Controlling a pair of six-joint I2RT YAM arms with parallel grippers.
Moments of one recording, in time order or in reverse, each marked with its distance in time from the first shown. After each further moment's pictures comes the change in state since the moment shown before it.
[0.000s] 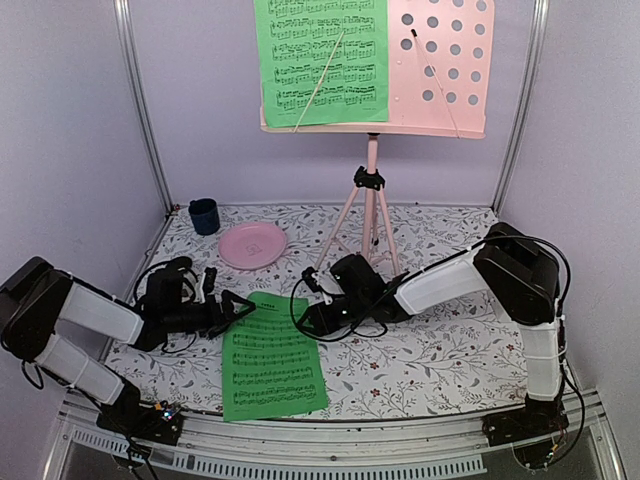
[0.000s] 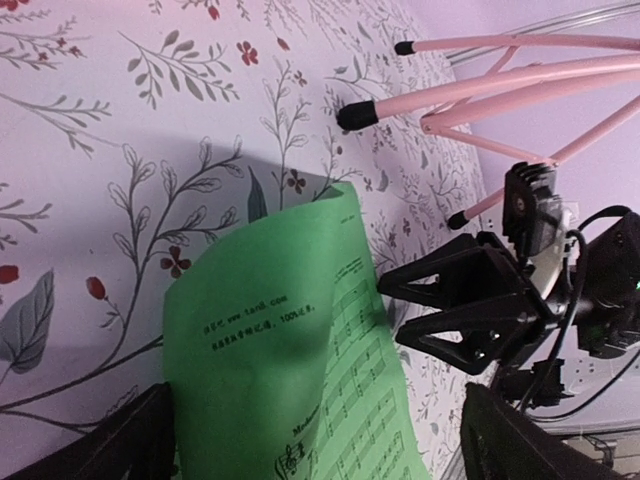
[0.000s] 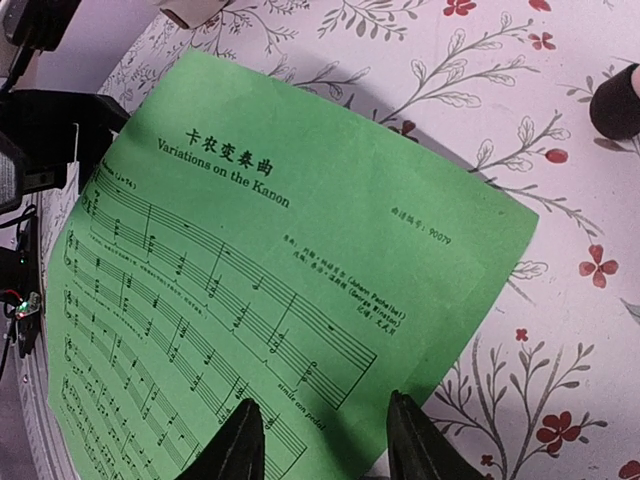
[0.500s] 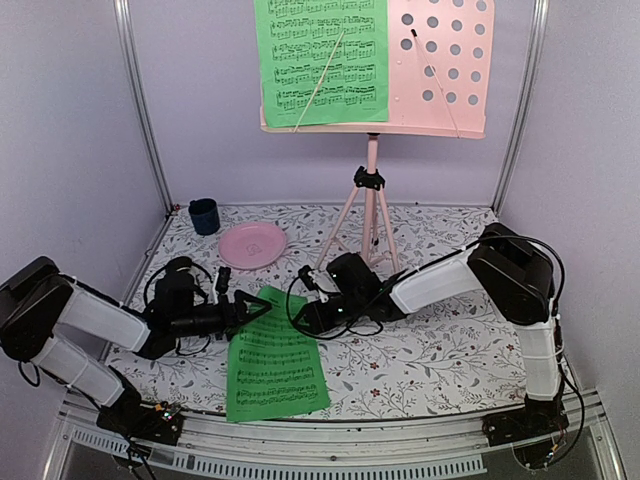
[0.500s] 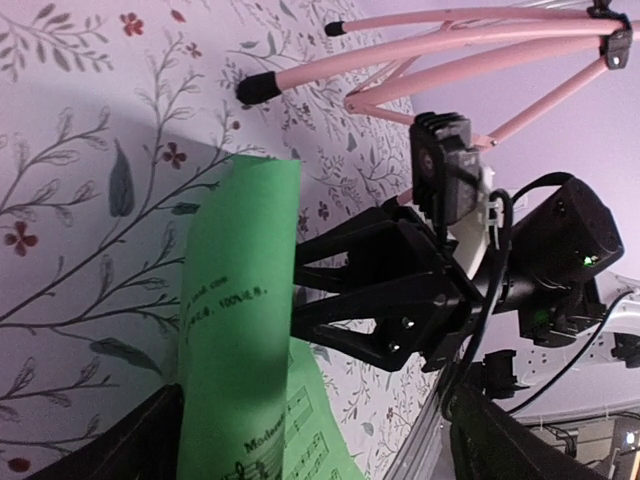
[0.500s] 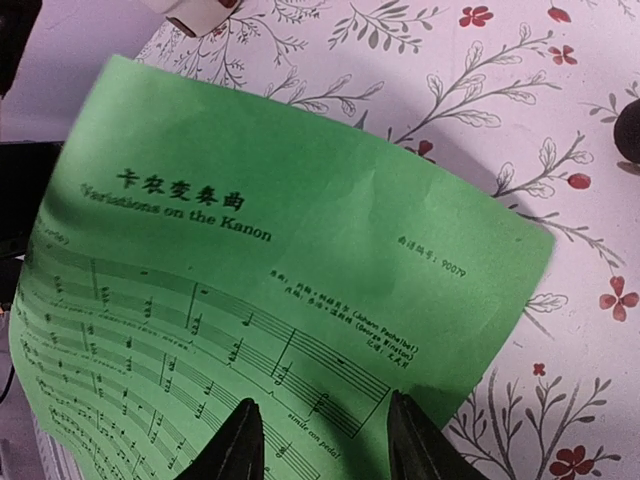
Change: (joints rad) left arm -0.163 0.000 -0.019 0.170 -0.055 -0.187; right arm -0.001 0.032 0.041 0.011 -0.037 0.019
